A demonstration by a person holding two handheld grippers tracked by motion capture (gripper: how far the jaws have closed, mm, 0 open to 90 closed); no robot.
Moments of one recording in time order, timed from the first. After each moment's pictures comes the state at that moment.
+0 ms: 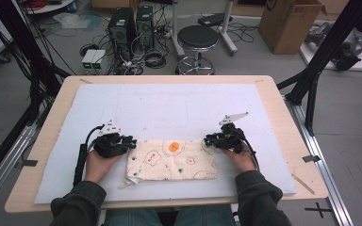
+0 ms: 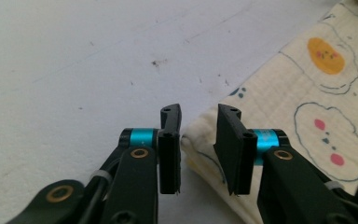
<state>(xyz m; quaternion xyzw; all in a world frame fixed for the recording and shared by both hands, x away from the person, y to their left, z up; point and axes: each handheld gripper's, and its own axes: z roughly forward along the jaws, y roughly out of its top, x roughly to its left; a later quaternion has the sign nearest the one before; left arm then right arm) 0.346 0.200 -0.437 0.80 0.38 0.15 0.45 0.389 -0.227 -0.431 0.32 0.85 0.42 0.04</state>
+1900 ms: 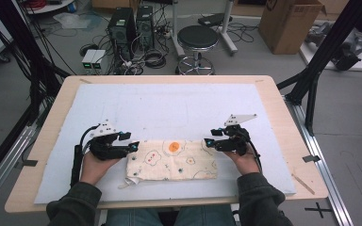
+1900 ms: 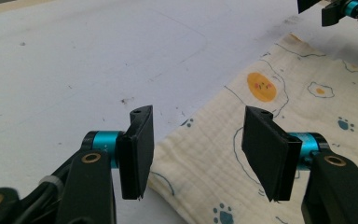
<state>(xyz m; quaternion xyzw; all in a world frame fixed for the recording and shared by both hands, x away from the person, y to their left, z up) 0.328 0.200 -0.412 0.79 0.34 0.14 0.49 0.368 -0.231 -0.410 0.31 0.83 0.45 0.08</state>
